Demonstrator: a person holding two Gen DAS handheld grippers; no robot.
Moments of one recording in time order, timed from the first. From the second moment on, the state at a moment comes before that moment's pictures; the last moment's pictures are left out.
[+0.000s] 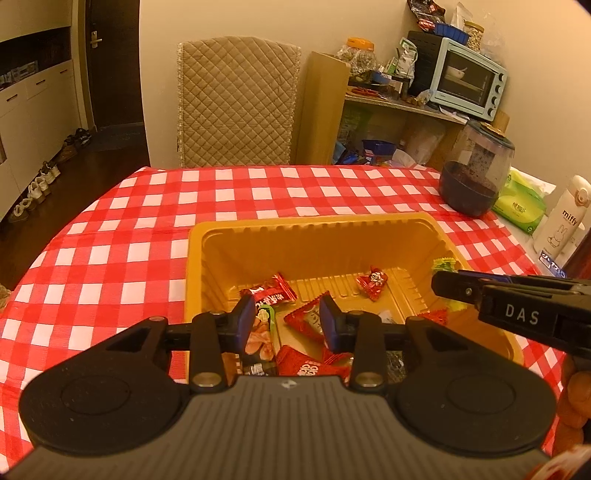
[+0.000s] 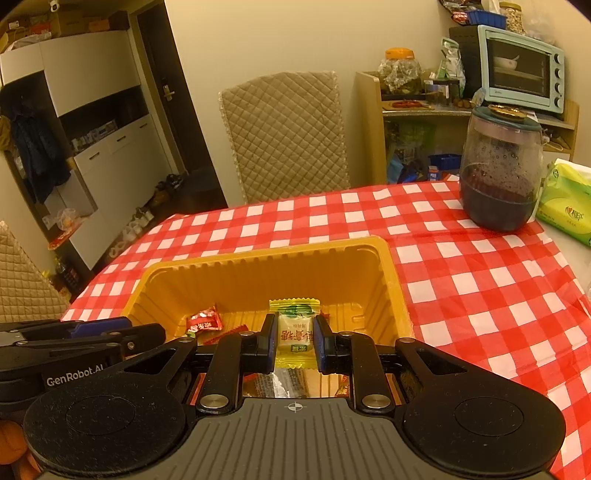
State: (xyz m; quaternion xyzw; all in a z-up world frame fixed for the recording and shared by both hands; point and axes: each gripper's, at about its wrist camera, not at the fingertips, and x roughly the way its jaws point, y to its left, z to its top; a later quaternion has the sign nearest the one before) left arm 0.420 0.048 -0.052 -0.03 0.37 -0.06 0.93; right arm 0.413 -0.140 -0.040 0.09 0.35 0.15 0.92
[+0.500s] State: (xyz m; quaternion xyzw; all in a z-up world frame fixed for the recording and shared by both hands) left arm 0.418 0.048 -0.053 -0.03 0.37 -0.06 0.93; right arm 0.412 -0.142 -0.038 0.10 0.34 0.15 0.92
